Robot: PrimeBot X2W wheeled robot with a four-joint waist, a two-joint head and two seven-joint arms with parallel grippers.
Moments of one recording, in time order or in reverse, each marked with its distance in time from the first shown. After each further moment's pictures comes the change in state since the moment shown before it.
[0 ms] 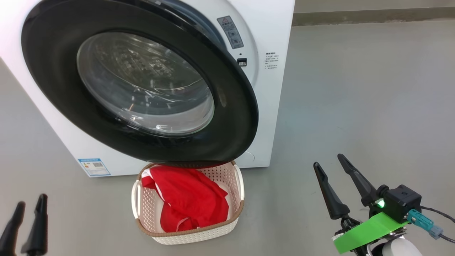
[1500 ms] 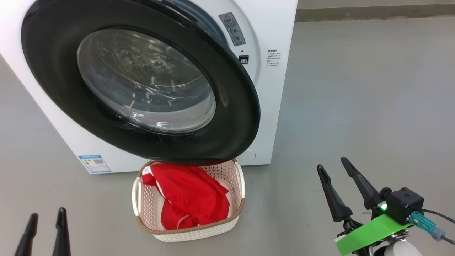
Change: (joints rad) left arm 0.070 -0.201 0.101 -0.040 0.395 0.000 -0.087; right arm 0.012 0.002 -0.016 0.014 0.007 0.000 0.000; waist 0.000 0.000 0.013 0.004
